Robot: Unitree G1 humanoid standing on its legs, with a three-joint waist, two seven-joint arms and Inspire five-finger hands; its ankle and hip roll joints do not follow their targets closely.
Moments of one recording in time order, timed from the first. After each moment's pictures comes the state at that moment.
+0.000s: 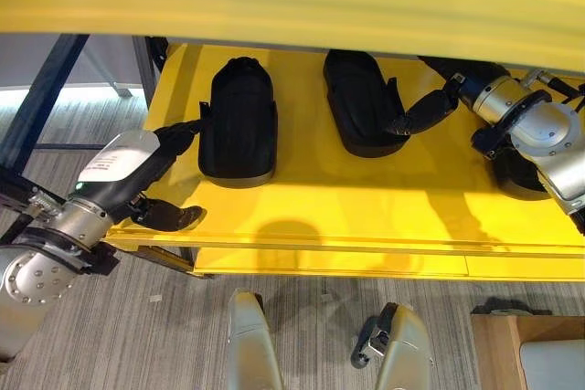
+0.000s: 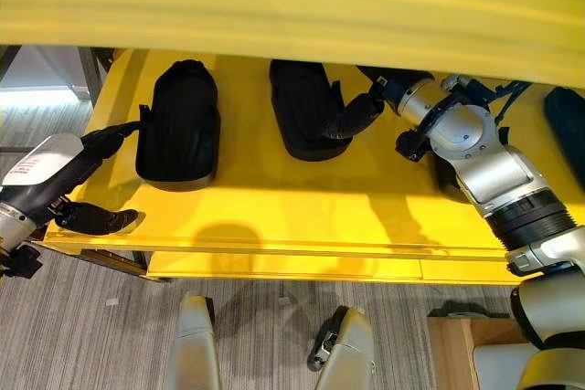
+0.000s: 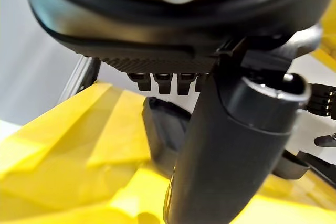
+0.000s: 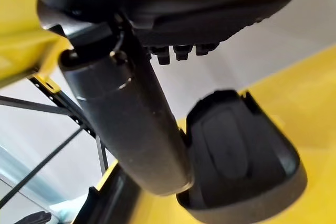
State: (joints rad) left arm 0.23 1.21 0.22 -0.23 0.04 -0.21 -0.04; right arm -1.01 -1.02 0.62 0.34 0.32 -0.10 0.19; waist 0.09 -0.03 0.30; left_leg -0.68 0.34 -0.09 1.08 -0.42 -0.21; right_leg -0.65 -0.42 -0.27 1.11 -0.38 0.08
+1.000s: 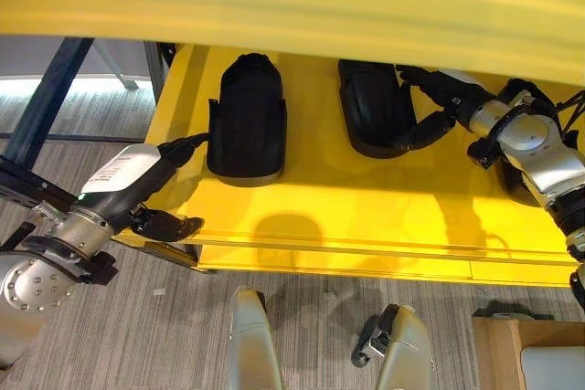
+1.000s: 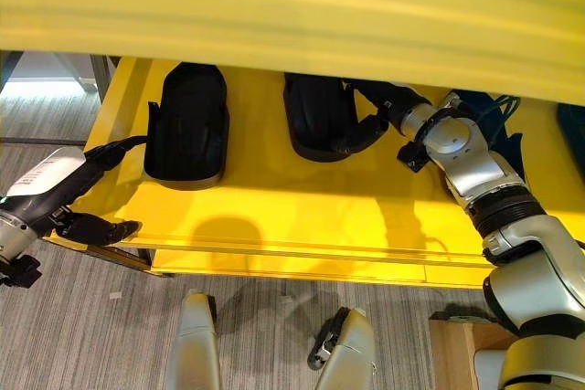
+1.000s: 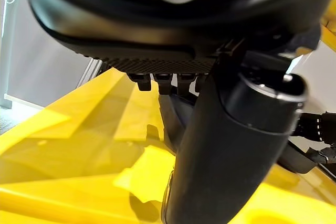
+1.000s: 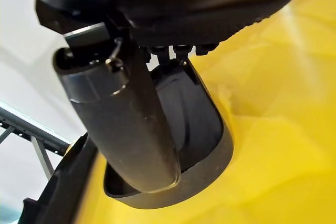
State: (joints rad) left arm 0.25 1.20 0.22 -0.22 0.01 -0.22 -0.06; right arm -1.07 -0.90 0.68 0.67 0.29 -0.08 0.25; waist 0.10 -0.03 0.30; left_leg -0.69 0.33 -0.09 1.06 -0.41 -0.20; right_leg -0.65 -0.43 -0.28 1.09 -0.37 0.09
